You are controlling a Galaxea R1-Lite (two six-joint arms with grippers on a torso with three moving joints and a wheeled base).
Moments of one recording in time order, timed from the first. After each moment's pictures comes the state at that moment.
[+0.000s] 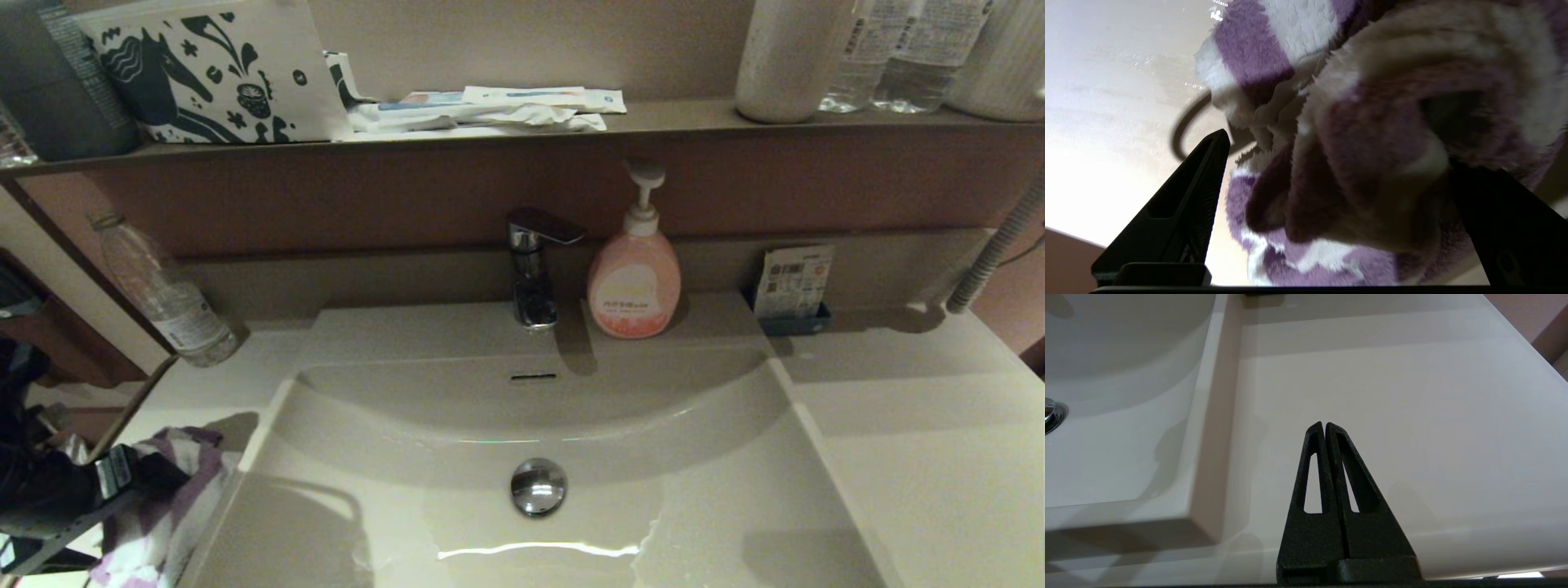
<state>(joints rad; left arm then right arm) 0.47 1.57 -0.86 0.49 -0.12 -0.29 0.00 0.00 0.00 -0.01 -0.02 0.03</state>
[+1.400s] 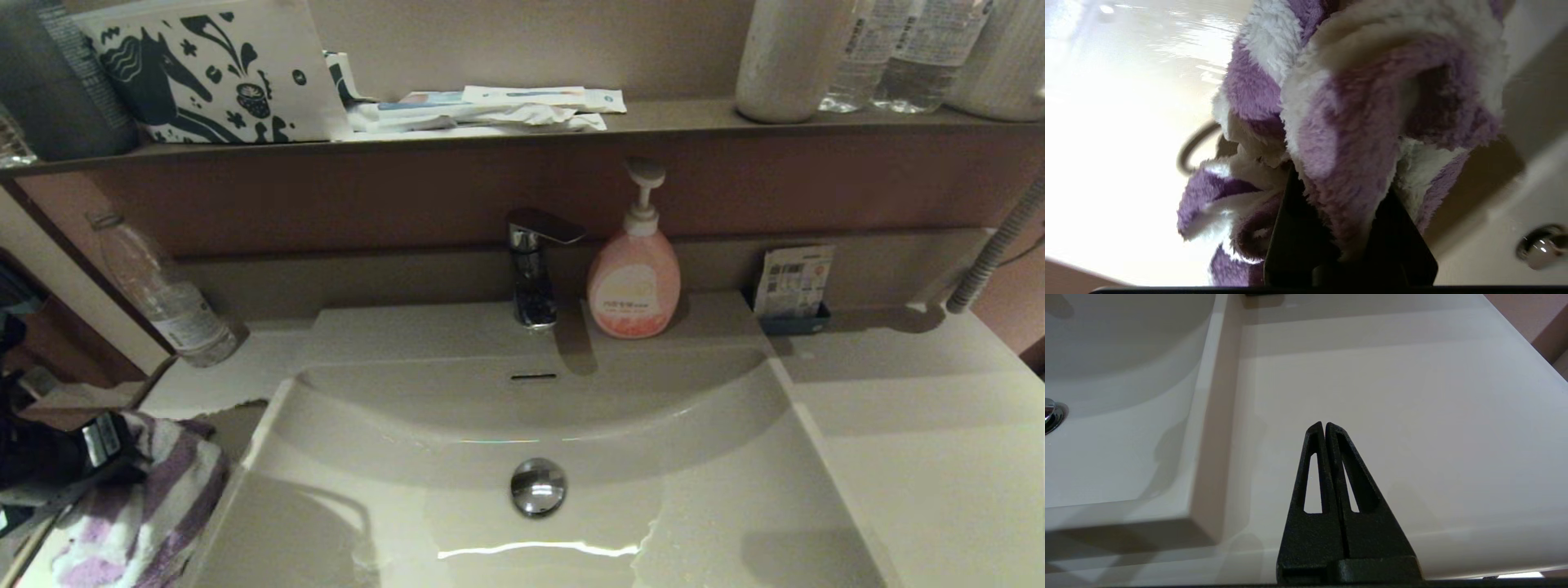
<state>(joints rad) 0.47 1.53 -0.95 0.50 -0.14 -0.29 0.00 0.00 0.00 -0.01 -0.02 0.03</state>
